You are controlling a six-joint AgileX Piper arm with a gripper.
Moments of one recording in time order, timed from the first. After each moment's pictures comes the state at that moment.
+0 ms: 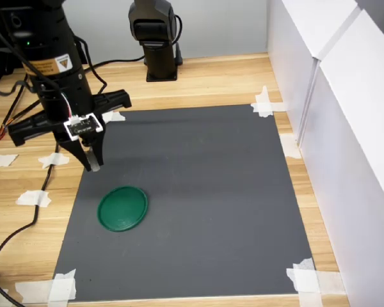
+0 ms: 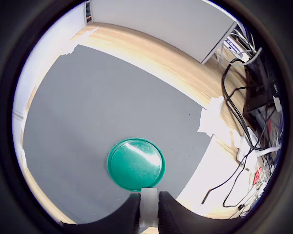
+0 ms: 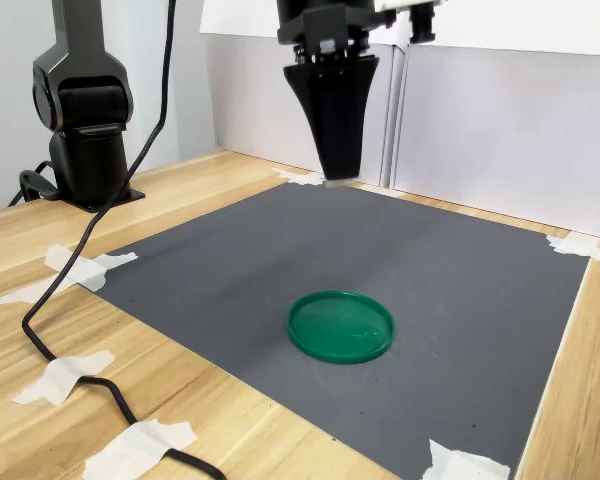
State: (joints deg) arm -7.1 101.8 -90.0 1.4 62.1 -44.0
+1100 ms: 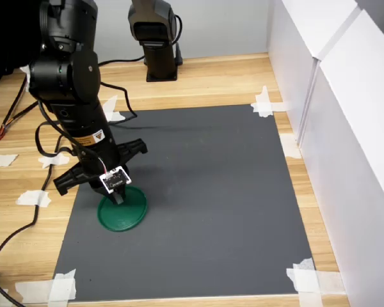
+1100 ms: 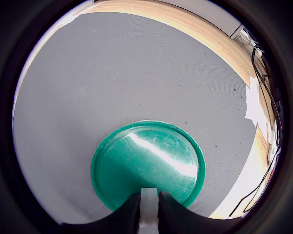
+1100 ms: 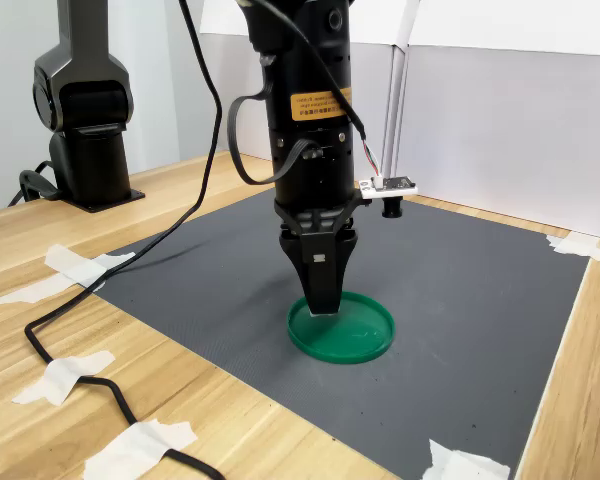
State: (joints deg) arm -7.0 108.7 -76.0 2.0 44.1 -45.9
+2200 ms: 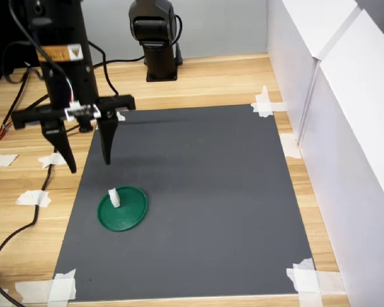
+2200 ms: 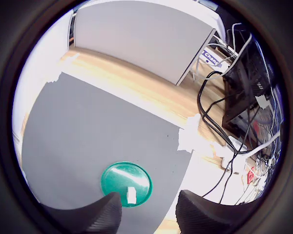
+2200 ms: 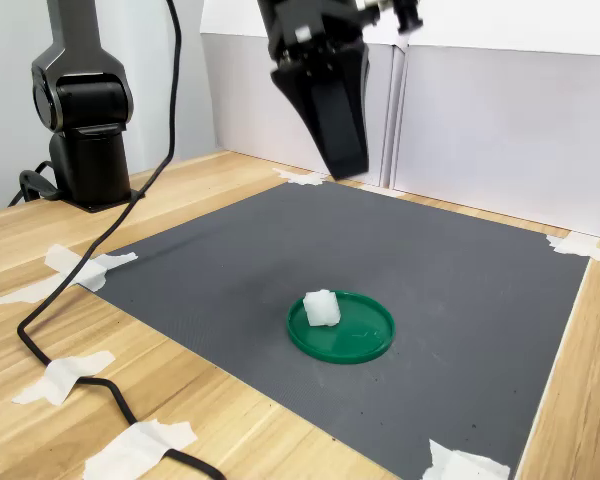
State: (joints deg) arm -7.0 89.7 -76.0 3.7 44.6 -36.8
